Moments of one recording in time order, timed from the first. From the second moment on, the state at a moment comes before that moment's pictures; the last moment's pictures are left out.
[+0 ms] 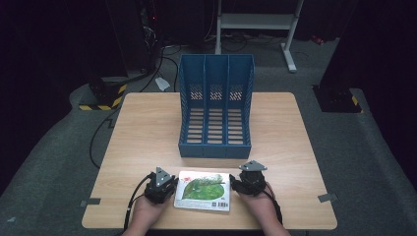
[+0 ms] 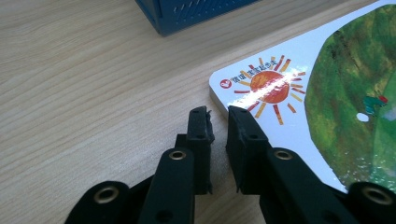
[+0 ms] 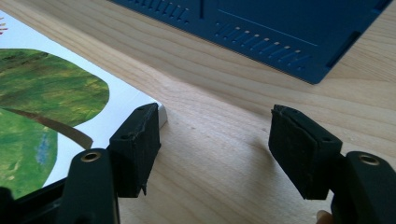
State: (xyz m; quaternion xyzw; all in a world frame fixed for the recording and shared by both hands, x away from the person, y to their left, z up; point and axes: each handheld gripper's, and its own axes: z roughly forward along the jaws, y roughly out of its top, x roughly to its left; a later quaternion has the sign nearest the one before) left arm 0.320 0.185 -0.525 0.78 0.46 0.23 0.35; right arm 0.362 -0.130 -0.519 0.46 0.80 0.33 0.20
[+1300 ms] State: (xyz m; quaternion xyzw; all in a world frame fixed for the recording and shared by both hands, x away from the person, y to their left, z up) left arm 0.294 0.170 -0.523 0.79 0.45 0.21 0.35; right arm 0.320 -0.143 -0.520 0.44 0.81 0.33 0.19
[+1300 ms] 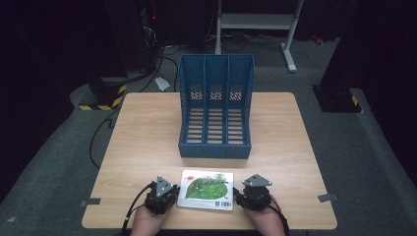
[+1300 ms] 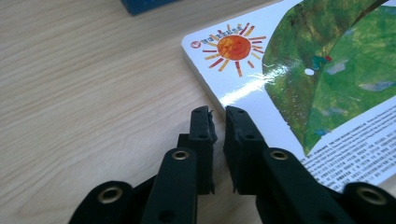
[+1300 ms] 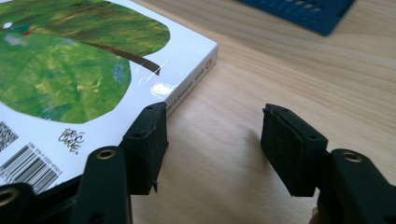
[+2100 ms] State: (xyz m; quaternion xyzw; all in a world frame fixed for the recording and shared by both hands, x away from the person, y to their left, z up) left arm 0.308 0.158 -0.510 0.75 0.47 0.17 0.44; right arm 0.304 -0.147 -0.507 0.43 0.79 0.37 0.21
